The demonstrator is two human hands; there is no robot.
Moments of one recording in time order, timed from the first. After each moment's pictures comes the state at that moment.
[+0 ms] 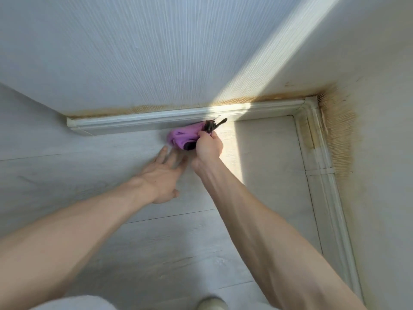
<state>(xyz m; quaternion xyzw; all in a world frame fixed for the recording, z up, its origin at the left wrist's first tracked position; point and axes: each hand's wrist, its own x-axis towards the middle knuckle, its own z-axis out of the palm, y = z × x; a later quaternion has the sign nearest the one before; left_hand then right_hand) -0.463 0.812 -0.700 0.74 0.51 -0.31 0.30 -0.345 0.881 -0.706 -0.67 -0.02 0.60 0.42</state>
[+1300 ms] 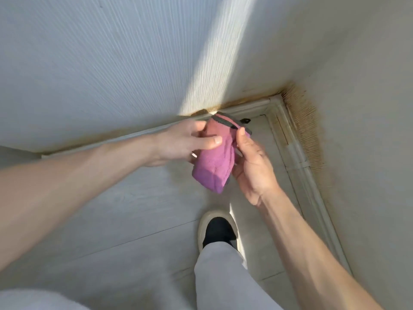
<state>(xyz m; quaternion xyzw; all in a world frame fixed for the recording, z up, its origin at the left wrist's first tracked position) -0.368 0.912 -0.590 0.49 0.45 0.09 0.74 -0.192 0.846 -0.610 -0.56 -0.19 0.68 0.45</state>
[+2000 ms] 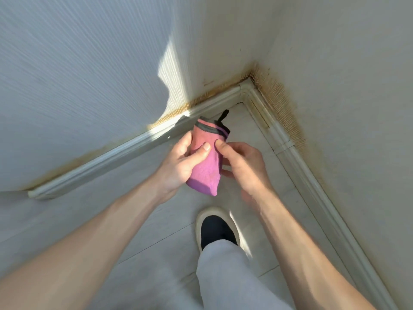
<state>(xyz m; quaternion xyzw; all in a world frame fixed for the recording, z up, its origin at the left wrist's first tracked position) -0.318 0.866 -0.635 0.42 0.46 0.26 0.74 -0.162 0.823 -0.630 -0.68 -0.19 0.57 0.43</state>
